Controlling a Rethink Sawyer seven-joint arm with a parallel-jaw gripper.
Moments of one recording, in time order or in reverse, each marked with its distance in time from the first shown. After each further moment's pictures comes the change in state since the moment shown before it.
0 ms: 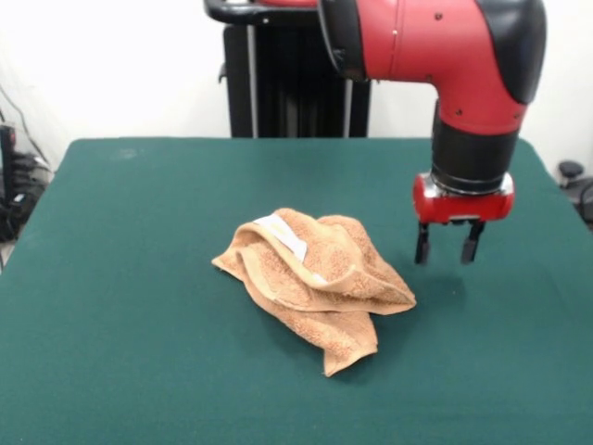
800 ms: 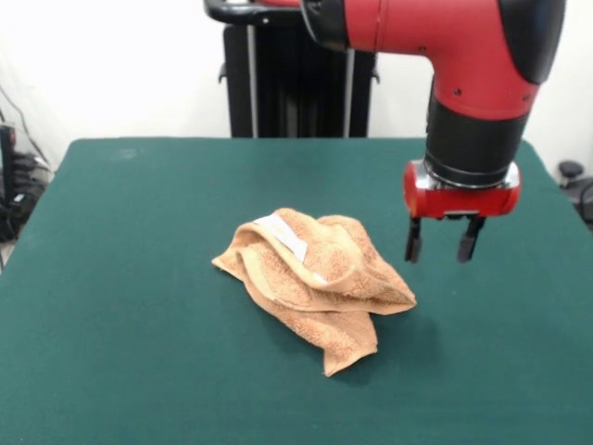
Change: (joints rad) arm -0.011 -0.012 -0.060 -0.234 -0.001 0.311 0.000
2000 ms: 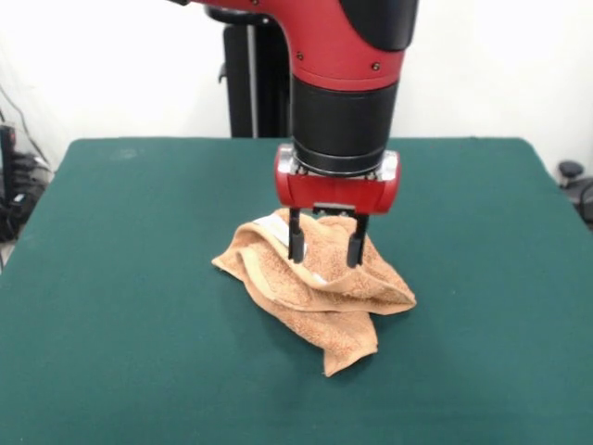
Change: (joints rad) arm -0.176 -0.032 -0.001 -0.049 -0.029 0.029 0.000
